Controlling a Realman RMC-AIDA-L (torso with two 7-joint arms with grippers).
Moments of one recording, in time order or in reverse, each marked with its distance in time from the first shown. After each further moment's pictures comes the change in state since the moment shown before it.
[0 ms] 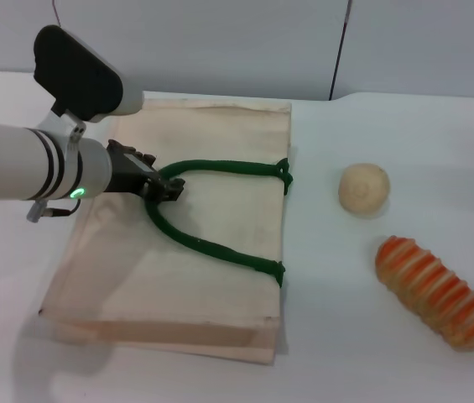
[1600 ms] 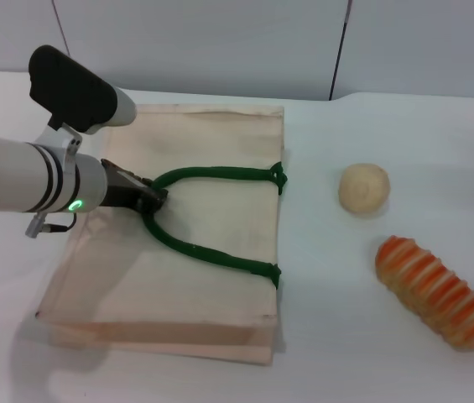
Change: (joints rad) left arm -0.015 0.002 0.004 -0.074 0.012 0.007 -0.080; right arm 0.001 0.000 0.000 0.000 -0.009 0.001 0.000
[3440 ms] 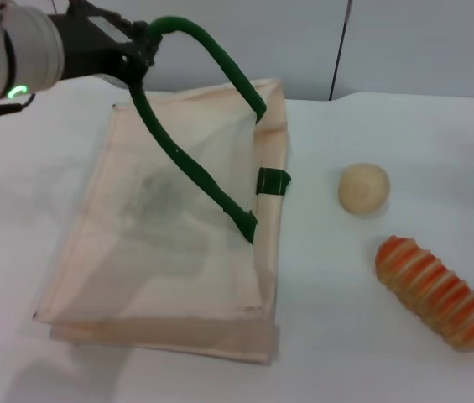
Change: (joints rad) left arm 0.185 0.004 -0.067 0.726 0.067 -0.169 0.008; right arm 0.027 0.000 0.000 0.002 -0.054 0.093 0.006
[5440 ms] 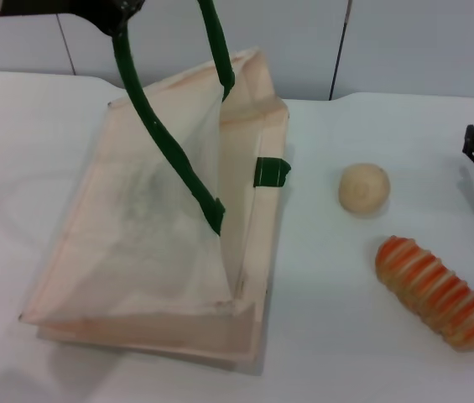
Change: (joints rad) left arm -0.082 0.001 -0.298 0.164 -0.272 -0.334 0.221; right arm -0.004 -0.005 0.000 0.000 -0.222 0.039 0.160
